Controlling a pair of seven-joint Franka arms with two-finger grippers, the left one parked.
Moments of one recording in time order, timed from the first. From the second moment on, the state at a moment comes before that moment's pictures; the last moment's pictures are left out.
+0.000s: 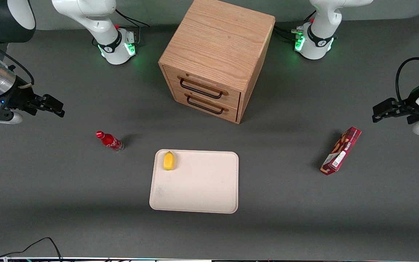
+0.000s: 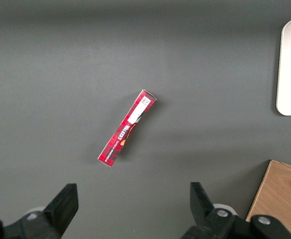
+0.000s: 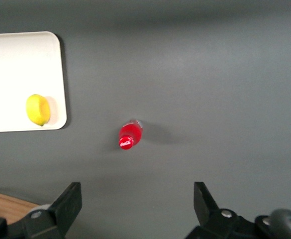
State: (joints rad) arm -0.05 -0.08 0.09 -1.82 0.00 1.75 0.15
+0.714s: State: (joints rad) arm -0.05 -0.03 0.10 -1.90 0.03 1.79 0.12
